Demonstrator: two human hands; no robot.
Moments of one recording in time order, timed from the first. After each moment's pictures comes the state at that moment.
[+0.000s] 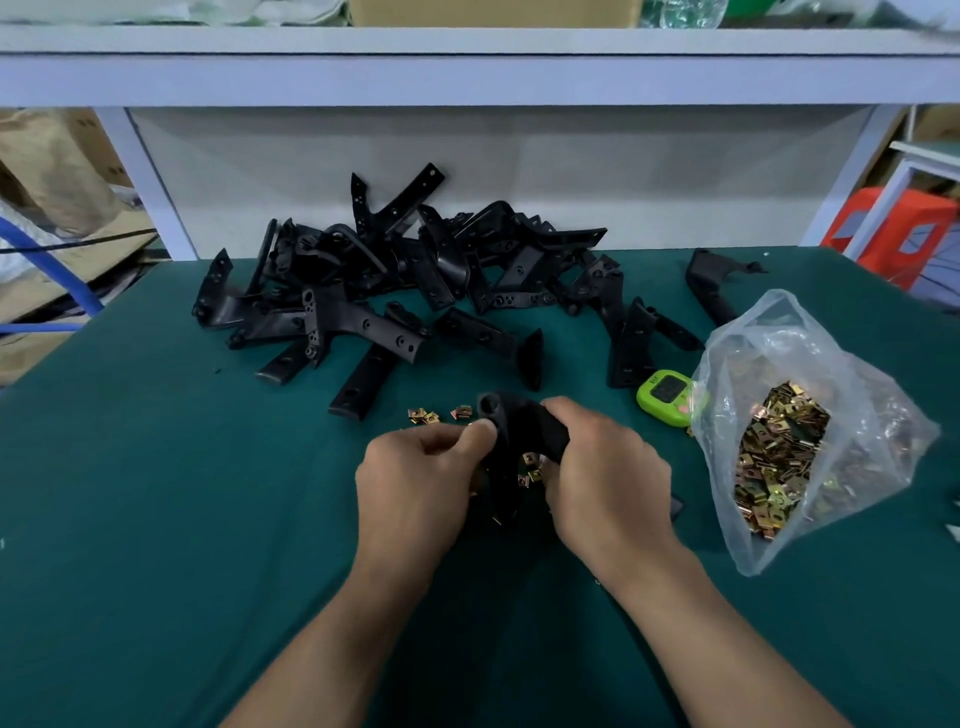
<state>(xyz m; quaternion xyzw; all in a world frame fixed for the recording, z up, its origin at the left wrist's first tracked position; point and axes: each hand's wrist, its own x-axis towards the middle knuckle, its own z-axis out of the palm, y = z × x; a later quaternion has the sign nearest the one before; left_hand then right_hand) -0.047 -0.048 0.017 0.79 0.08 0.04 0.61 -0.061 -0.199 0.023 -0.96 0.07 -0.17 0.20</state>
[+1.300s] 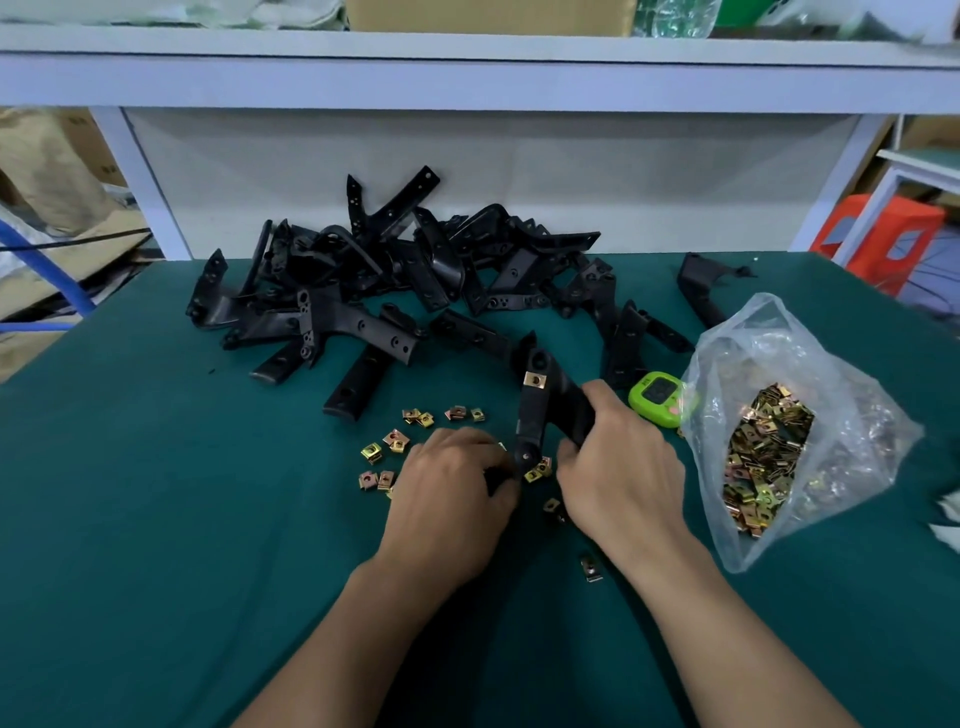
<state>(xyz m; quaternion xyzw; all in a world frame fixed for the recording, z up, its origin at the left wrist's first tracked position) -0.043 -0.059 0.001 0.94 -0.17 0.09 0.29 -0.056 -0.213 0.025 -0.95 0.14 -0.17 0.23</state>
